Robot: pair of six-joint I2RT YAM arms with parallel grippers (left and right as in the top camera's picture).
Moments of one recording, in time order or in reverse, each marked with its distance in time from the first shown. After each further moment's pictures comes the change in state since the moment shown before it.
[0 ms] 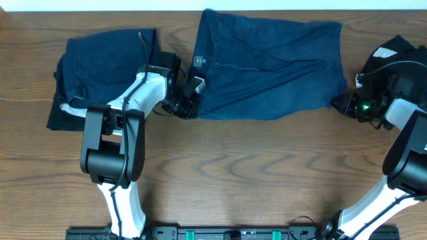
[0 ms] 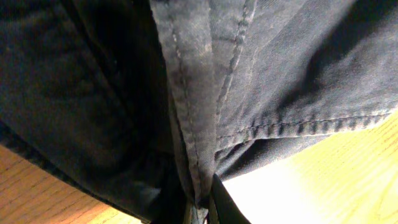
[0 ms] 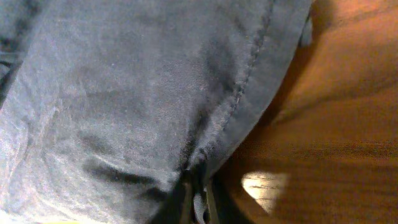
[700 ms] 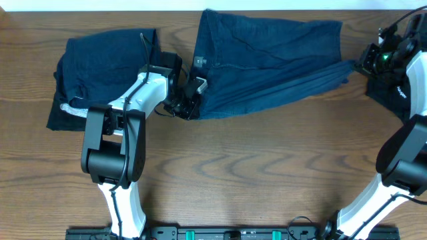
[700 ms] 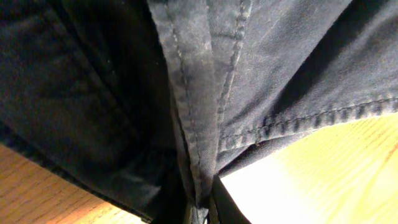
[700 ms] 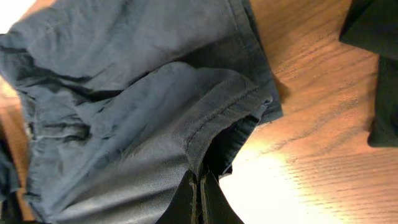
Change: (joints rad) left arm -0.008 0.000 0.000 -0.008 0.031 0.000; right arm 0.090 0.019 0.642 -0.595 0.269 0.229
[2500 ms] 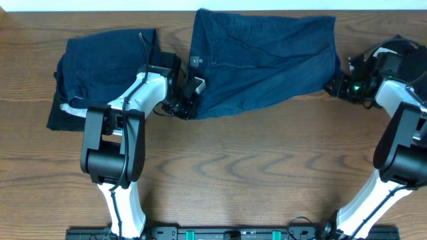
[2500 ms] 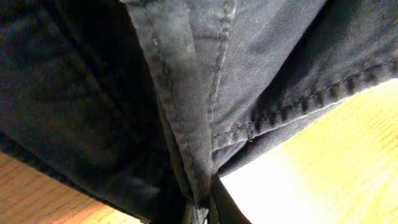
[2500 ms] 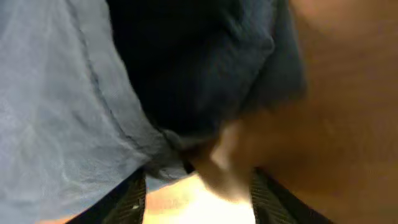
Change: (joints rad) left arm 0.006 0.000 0.000 0.001 -0.031 0.000; right arm 0.041 0.036 -0.476 0.602 -0.069 -0.158
